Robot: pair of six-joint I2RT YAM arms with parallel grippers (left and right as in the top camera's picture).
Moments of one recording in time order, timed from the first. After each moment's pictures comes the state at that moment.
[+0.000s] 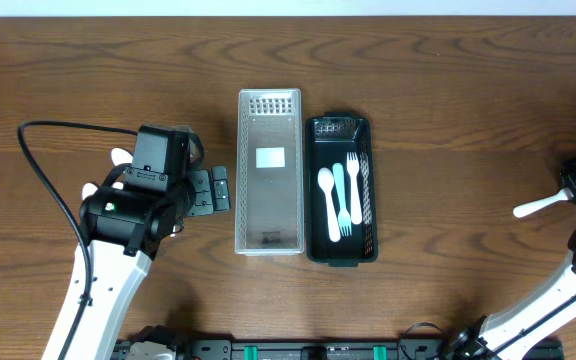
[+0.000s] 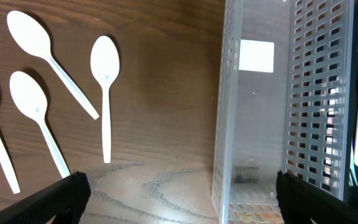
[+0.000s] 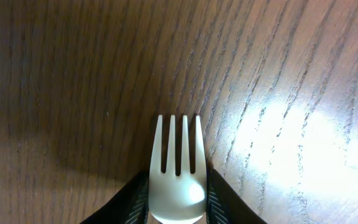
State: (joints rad) left arm -0.24 1.15 1.09 -1.02 -0.04 -0.32; right arm -0.69 2.17 1.55 -0.85 0.06 0.58
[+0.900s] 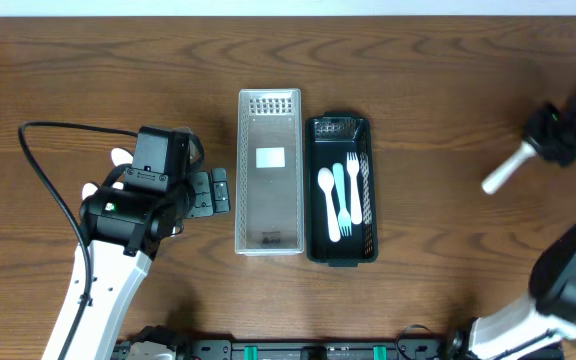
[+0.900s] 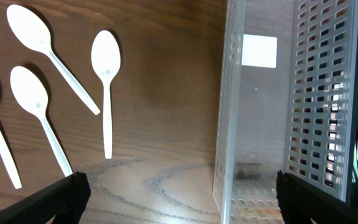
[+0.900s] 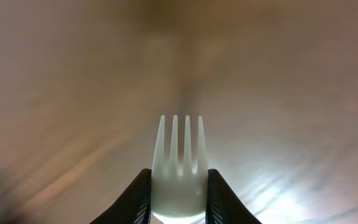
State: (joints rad) left arm -0.24 1.15 1.09 -1.04 -0.04 -0.32; right arm -0.32 1.77 1.55 -0.99 -0.03 0.42
